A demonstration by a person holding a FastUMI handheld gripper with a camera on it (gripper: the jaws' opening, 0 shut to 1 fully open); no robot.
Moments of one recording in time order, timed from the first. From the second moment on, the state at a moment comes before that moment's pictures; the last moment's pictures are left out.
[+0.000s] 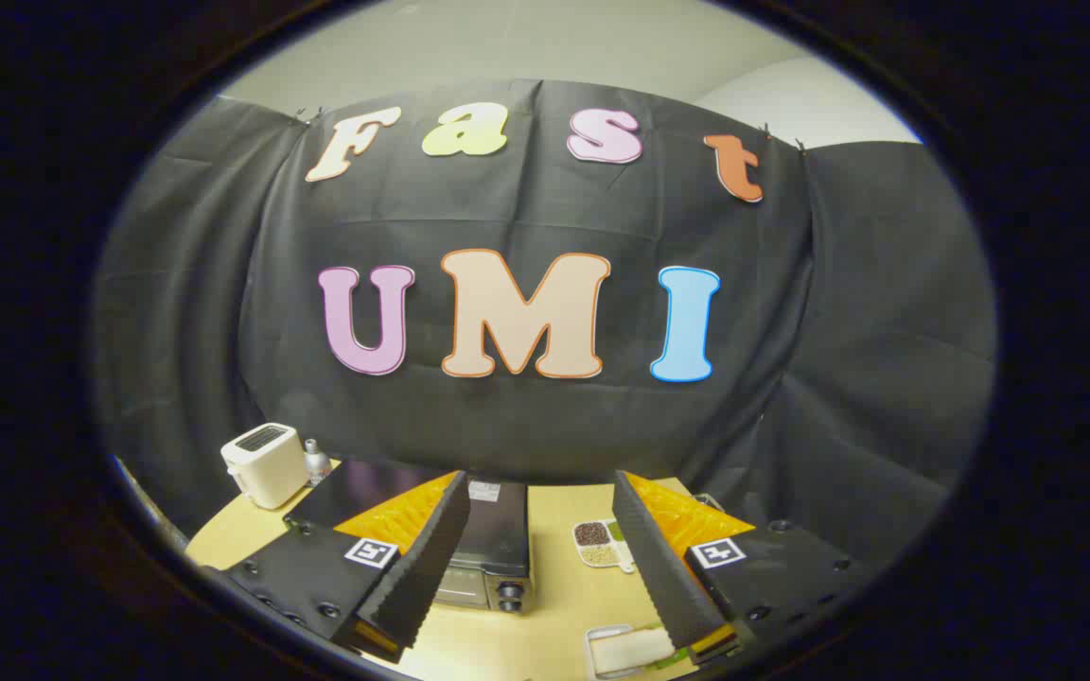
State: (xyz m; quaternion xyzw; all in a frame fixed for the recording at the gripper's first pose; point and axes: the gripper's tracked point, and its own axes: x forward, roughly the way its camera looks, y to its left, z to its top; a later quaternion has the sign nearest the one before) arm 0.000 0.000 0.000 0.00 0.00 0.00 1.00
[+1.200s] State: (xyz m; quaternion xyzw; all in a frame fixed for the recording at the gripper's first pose) arm 0.010 0.134 -0.031 0.04 0.02 -0.04 1.00
